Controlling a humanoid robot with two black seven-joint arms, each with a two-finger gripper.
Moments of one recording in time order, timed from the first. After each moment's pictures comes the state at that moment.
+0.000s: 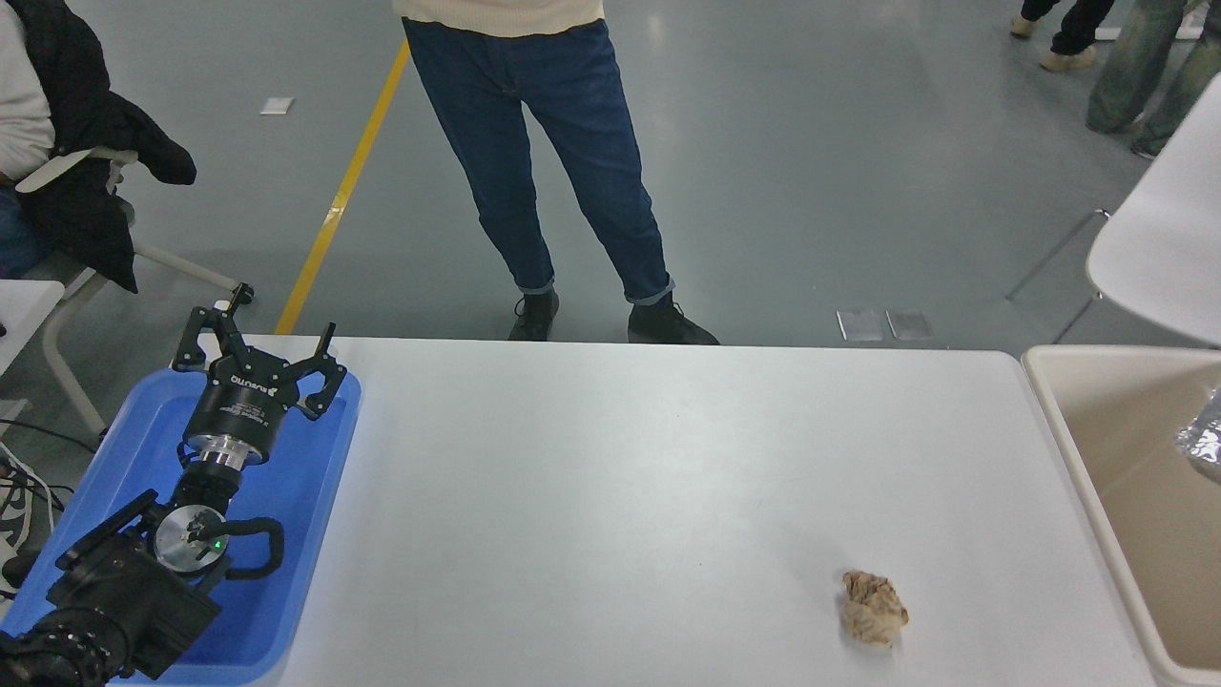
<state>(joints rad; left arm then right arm) -0.60 0.23 -0.89 -0.31 -0.14 -0.79 -0.37 0.86 -0.79 -0.80 0.50 -0.35 -0.04 0.06</state>
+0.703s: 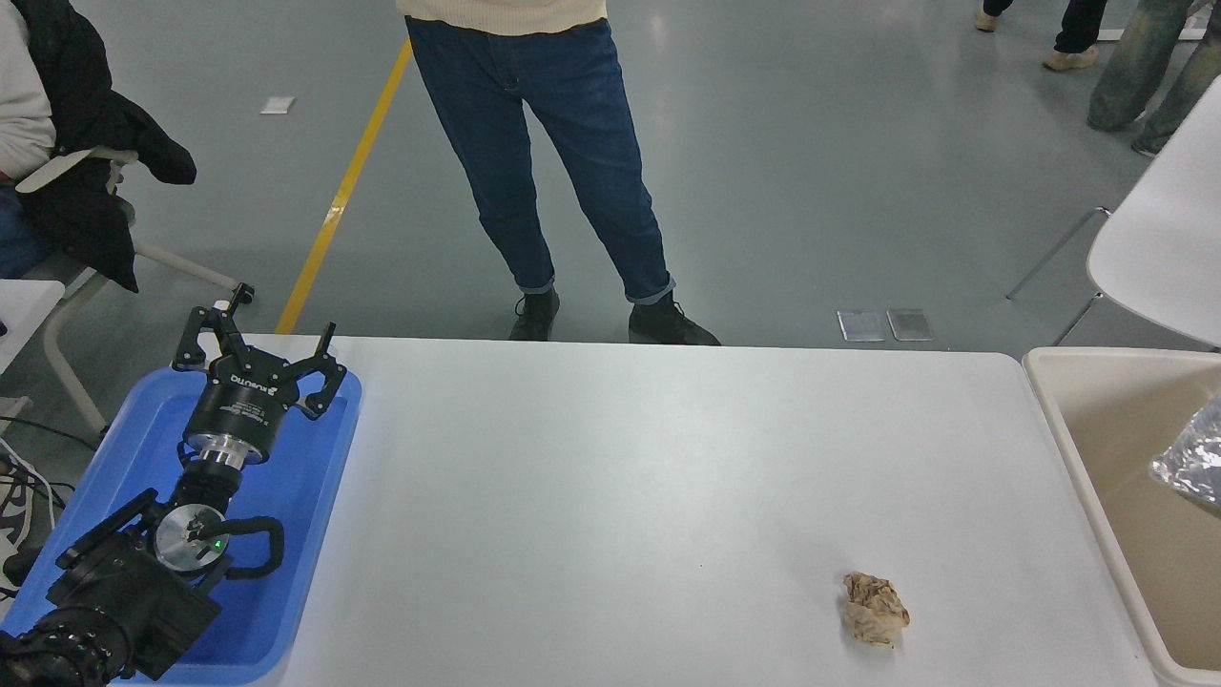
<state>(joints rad) -0.60 0.23 -0.89 -0.31 -0.14 -0.79 -0.37 0.63 -0.59 -0.73 0.19 -0.28 -0.13 -0.01</state>
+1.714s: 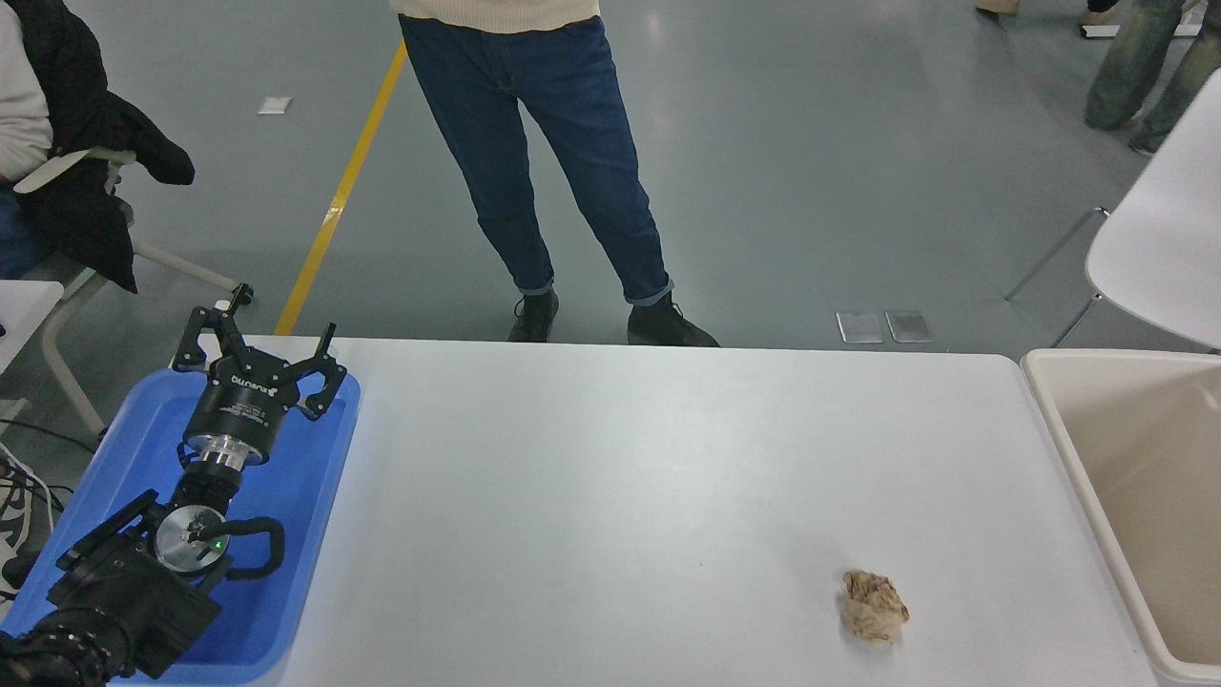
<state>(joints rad) -0.60 0.23 -0.89 -0.31 -0.14 -0.79 -0.36 0.86 -0.83 -0.73 0.65 -0.28 -0.17 -0.02</state>
